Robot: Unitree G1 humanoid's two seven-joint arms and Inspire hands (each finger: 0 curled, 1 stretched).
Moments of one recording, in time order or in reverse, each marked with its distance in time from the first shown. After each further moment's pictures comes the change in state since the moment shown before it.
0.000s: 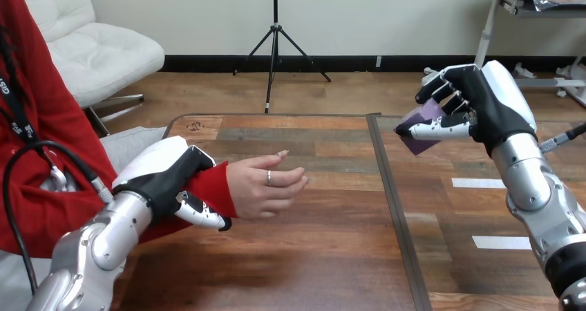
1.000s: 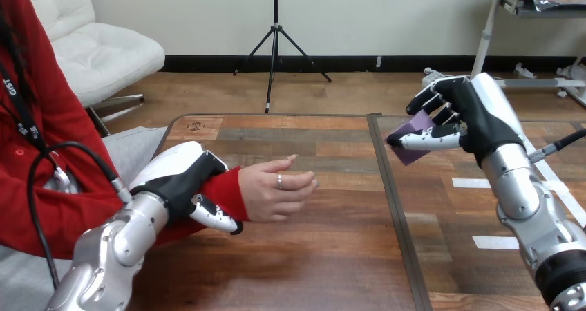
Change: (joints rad) left arm -0.049 -0.067 -0.028 0.084 0.037 0.000 0.000; right arm 0.024 0.033 0.000 0.000 0.000 0.003 0.002
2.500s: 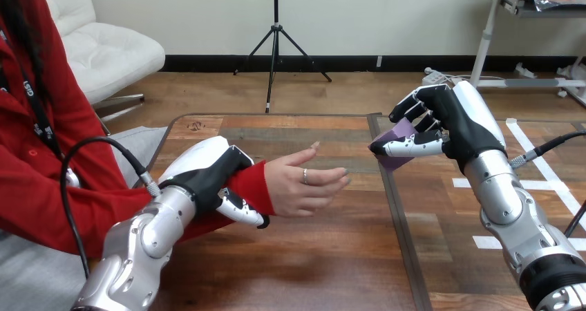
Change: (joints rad) left arm -0.051 -0.092 -0.011 0.041 0.021 0.000 0.001; right arm 0.008 0.050 0.001 0.000 -0.004 0.001 0.002
